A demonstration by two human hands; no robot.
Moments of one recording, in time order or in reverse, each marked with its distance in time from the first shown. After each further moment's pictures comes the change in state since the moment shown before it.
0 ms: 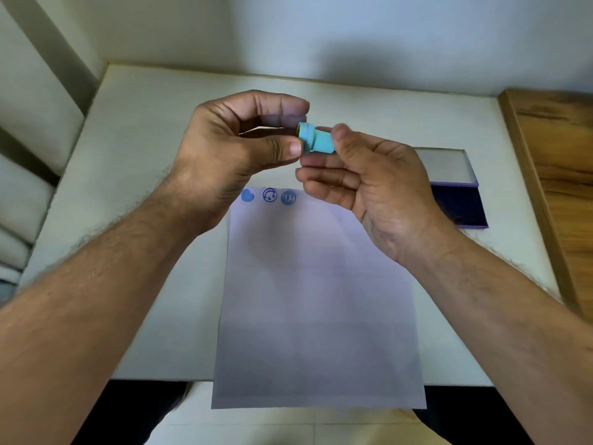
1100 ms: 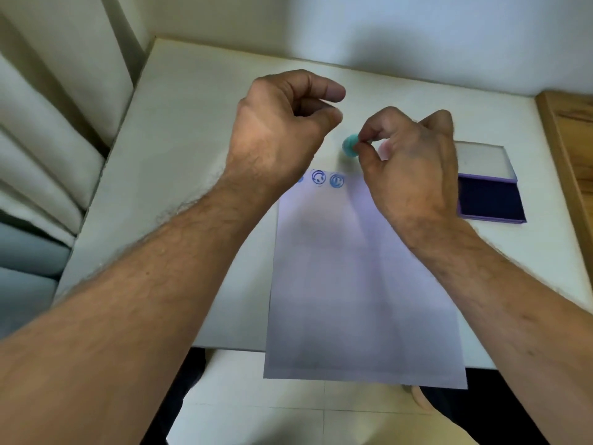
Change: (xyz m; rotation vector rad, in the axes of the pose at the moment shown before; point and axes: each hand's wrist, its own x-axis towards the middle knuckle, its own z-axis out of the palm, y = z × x) left_hand -0.005 0.001 -0.009 0.358 0.268 0.003; right_hand 0.021 0.036 0.014 -1.395 0.424 -0.623
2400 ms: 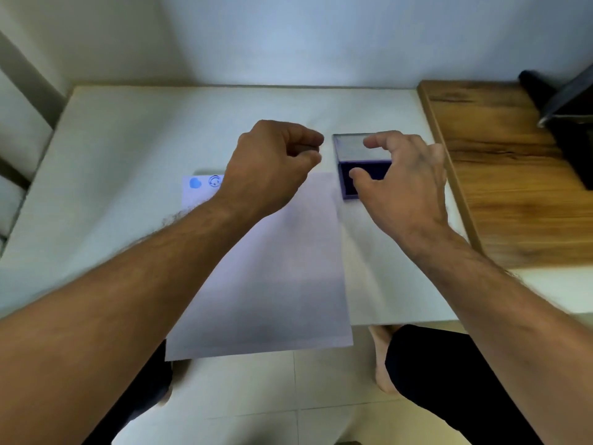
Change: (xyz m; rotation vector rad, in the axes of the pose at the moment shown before) left_hand -0.050 0.050 0.106 0.319 -0.228 0.042; right_hand -0.038 0.102 -0.093 0.022 -0.025 0.290
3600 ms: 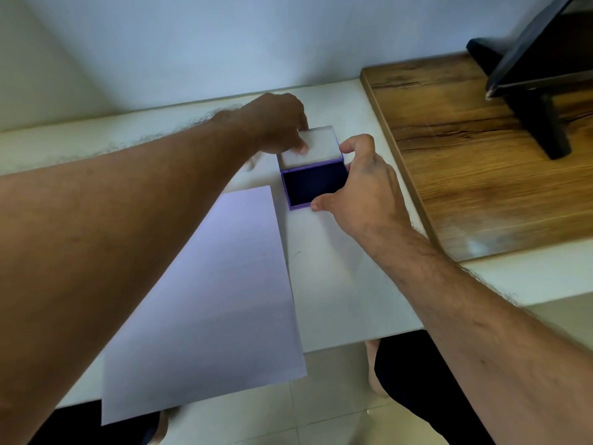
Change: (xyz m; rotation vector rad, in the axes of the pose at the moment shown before) left_hand 0.120 0.045 0.078 0.846 -0.417 0.235; right_hand 0.025 0.053 0.008 0.184 -0.205 0.167
